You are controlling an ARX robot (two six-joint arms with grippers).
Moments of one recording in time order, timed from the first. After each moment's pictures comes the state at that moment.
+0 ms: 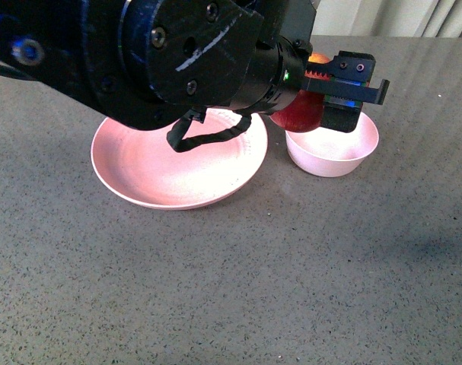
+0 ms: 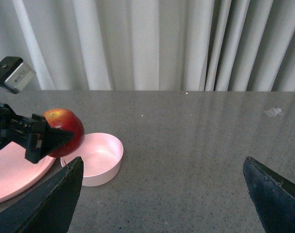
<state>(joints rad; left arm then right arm) -0.71 2.16 1.28 0.38 0.02 -0.14 0.00 0.01 0.02 0.00 0.00 0.00</state>
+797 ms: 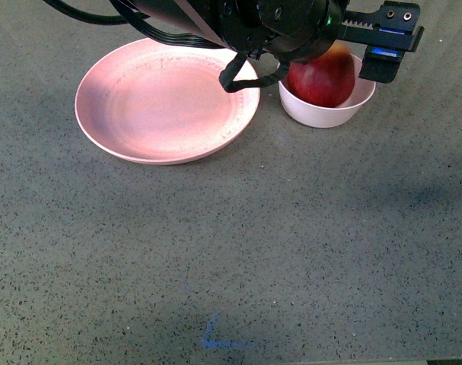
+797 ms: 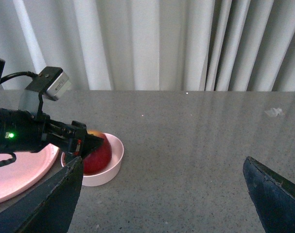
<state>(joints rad) -0.73 2.30 1.46 0.32 0.04 -0.15 0.00 0.01 0.02 0.00 0.00 0.00</state>
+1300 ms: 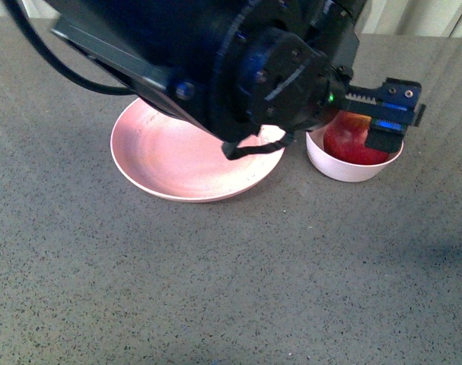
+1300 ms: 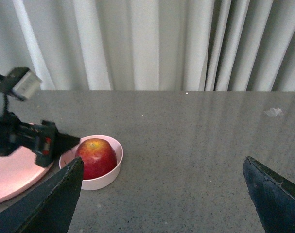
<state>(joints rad) -0.67 2.19 1.28 0.41 0.05 -0.20 0.00 0.01 0.02 0.00 0.00 0.00</state>
